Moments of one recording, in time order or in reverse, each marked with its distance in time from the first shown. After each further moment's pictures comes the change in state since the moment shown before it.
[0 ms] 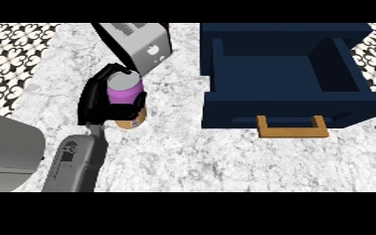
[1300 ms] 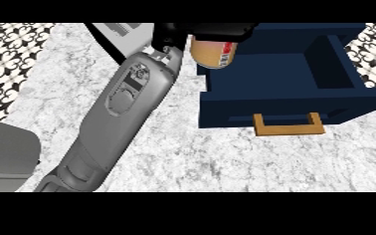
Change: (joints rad) left arm -0.718 -0.017 -0.297 0.164 0.026 0.425 0.426; right arm 0.028 0.005 0.010 -0.023 0.007 0.007 -0.012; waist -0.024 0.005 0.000
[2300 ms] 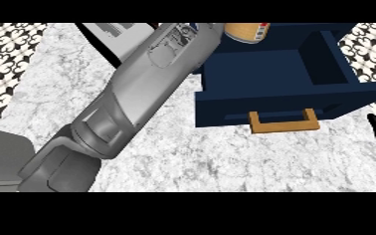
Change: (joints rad) left arm -0.389 0.000 -0.120 0.528 0.243 0.105 -0.136; right arm -0.103 -0.020 -0.002 0.055 0.005 -0.006 0.038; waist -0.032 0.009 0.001
